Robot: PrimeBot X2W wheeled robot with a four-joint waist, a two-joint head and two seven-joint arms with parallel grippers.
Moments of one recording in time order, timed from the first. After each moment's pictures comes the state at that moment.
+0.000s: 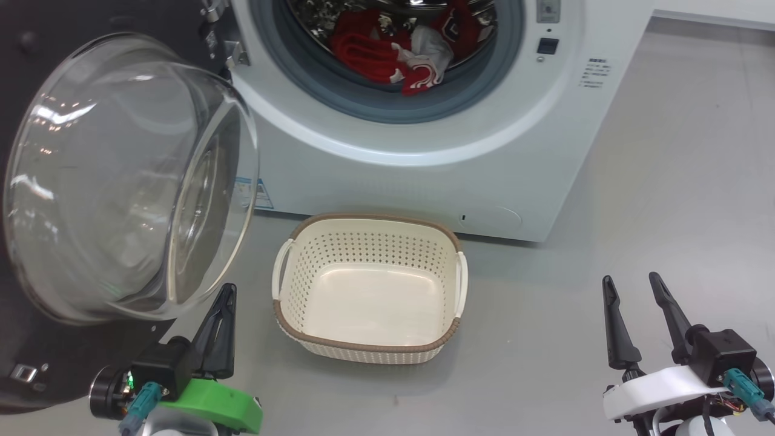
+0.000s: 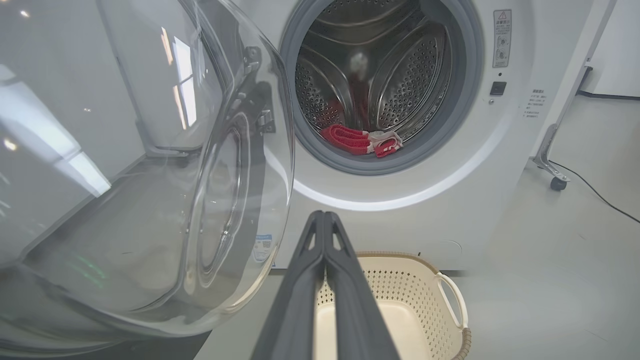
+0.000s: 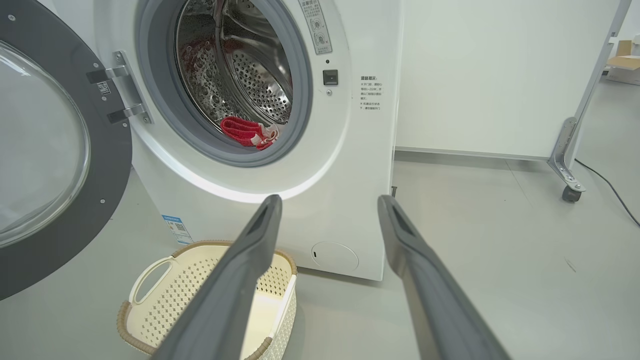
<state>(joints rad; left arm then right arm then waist) -0.05 0.10 -0.25 0.18 -0.34 0.01 -0.25 0.06 -0.04 0.00 0.13 0.19 0.10 -0.26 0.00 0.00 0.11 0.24</state>
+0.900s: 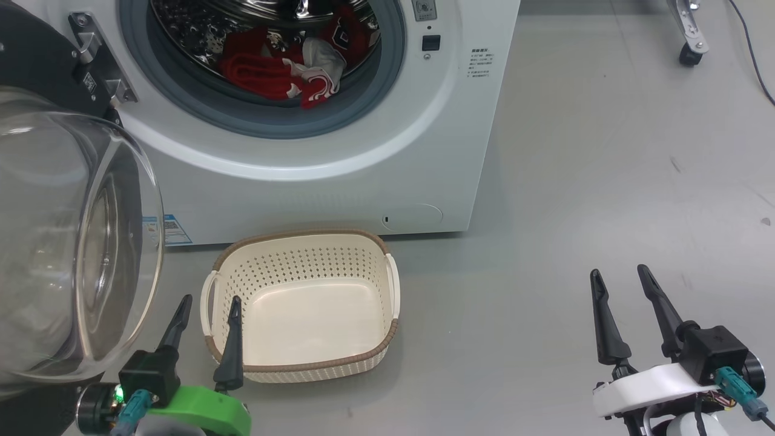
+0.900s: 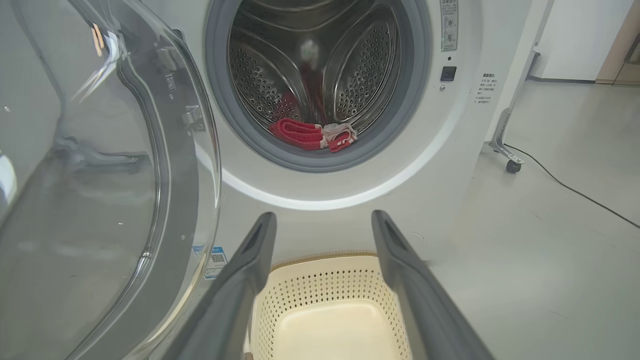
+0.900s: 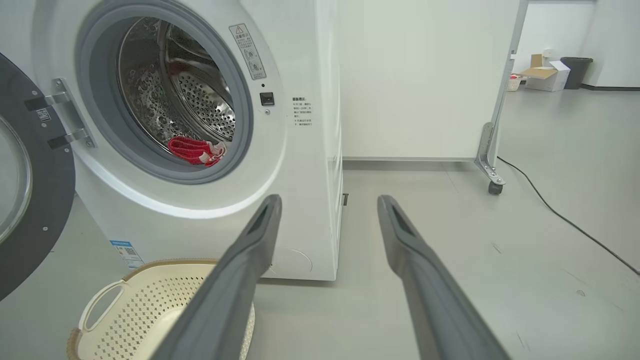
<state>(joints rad) -0.03 0.09 -0.21 0.21 -0.34 0.04 -0.25 0.06 -0.04 0.05 0.10 0.20 0.08 -0.26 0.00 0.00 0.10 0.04</state>
